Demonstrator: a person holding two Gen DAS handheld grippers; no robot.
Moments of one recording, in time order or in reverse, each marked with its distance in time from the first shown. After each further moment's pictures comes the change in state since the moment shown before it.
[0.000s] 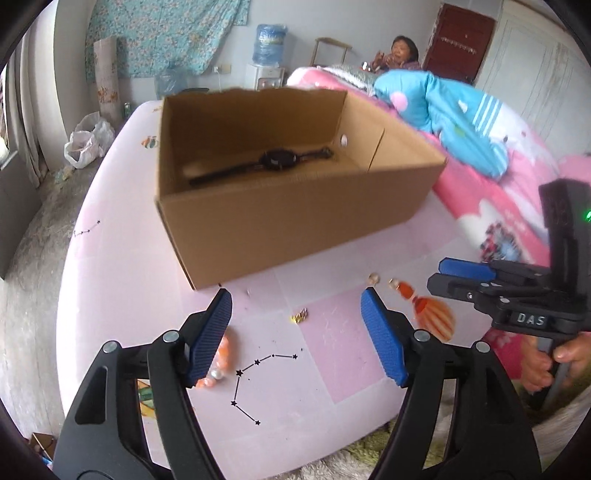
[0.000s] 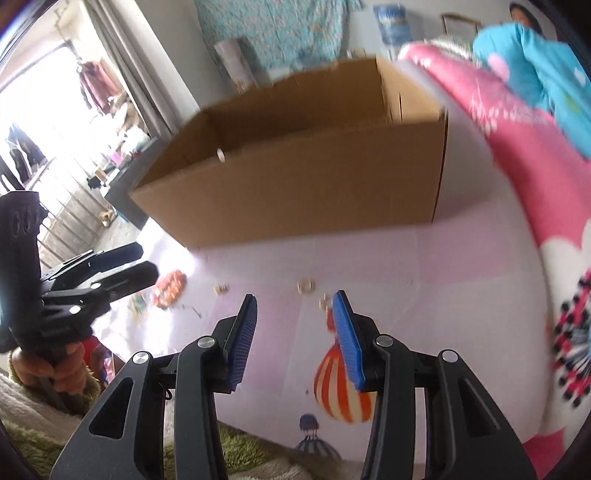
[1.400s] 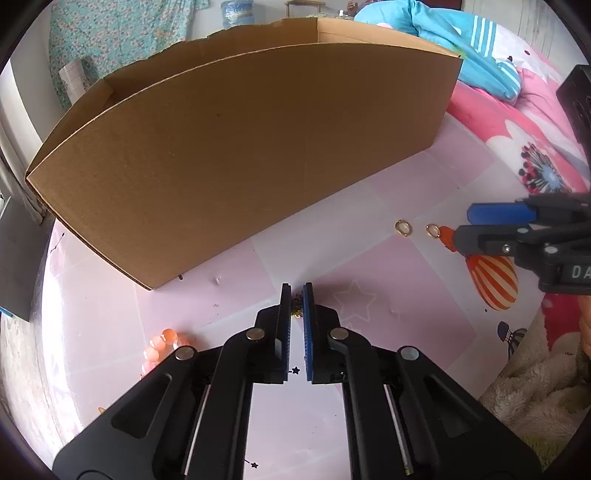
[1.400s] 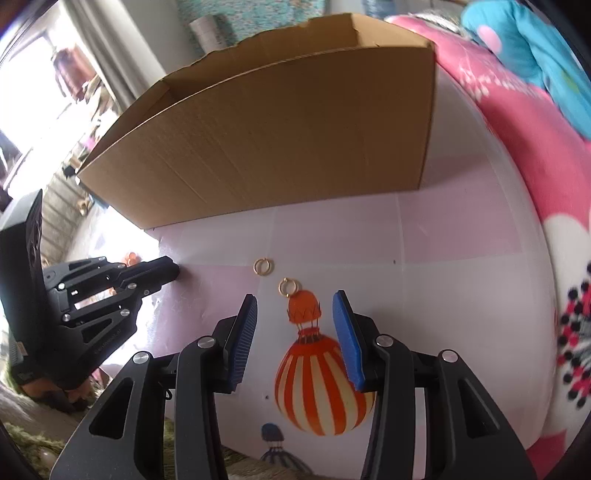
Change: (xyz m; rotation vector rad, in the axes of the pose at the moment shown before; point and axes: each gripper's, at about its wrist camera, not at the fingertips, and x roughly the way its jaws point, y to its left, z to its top) left arm 0.074 -0.027 -0.012 0.180 0.132 0.087; right arm 0.040 -0.002 -0.004 -0.003 0.079 -0.089
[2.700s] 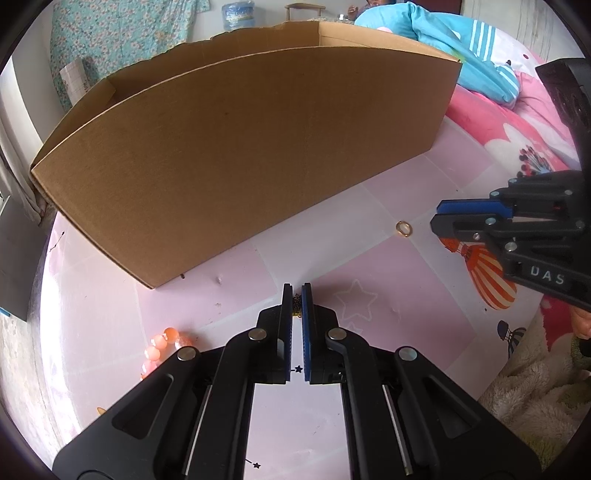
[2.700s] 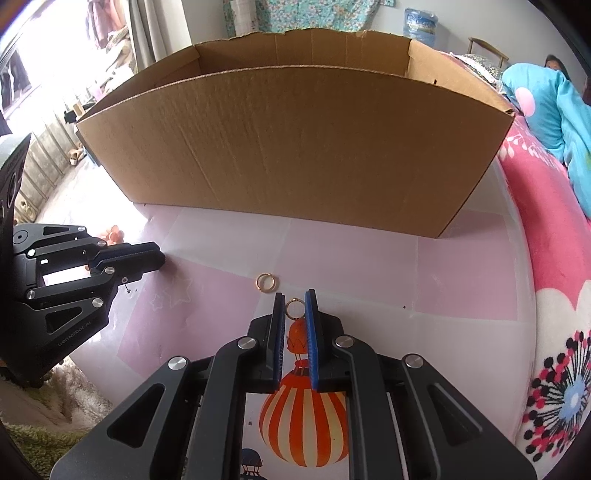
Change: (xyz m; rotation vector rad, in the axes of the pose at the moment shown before) left arm -0.004 0.003 -0.002 -0.007 -0.012 -0.001; right arm 0.008 0.020 0.012 -0.204 -0.005 -0.101
